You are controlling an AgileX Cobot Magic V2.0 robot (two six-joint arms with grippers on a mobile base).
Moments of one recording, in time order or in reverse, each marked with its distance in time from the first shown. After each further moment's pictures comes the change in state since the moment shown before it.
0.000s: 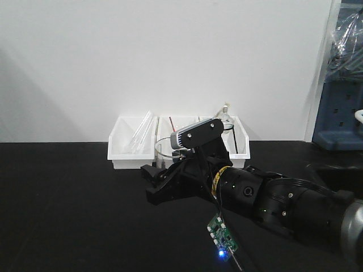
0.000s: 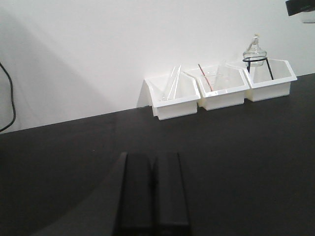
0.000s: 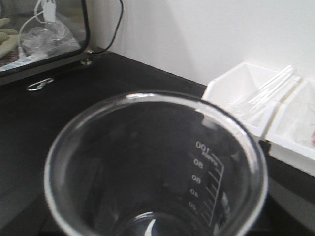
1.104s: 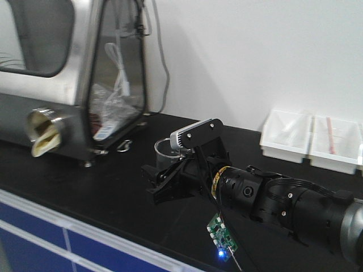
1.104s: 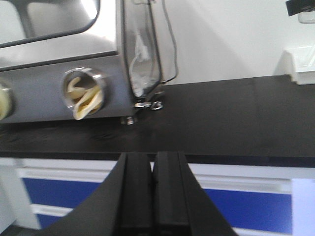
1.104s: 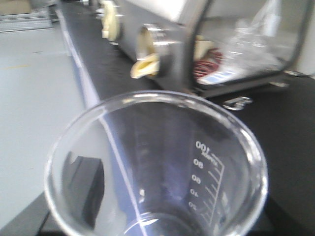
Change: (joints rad) left arm 0.000 0.000 0.000 0.000 0.000 0.000; right arm 0.000 0.000 0.000 0.000 0.001 0.000
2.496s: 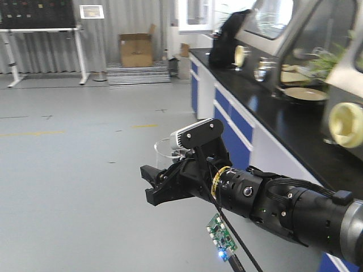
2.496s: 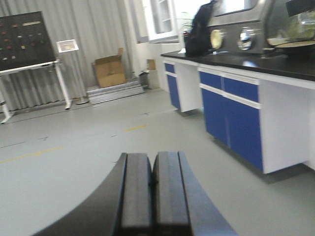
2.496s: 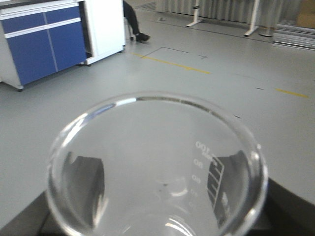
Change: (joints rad) left arm 0.000 0.000 0.000 0.000 0.000 0.000; right arm 0.000 0.000 0.000 0.000 0.001 0.000
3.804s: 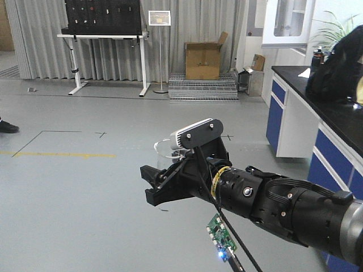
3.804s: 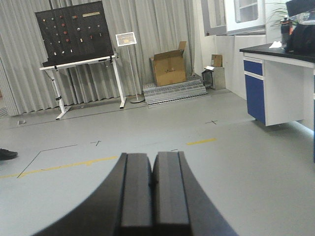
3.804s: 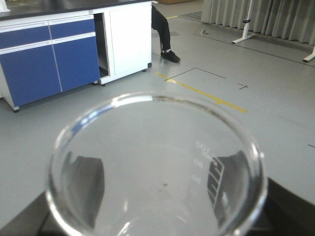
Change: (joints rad) left arm 0.000 0.000 0.000 0.000 0.000 0.000; right arm 0.000 0.000 0.000 0.000 0.000 0.000
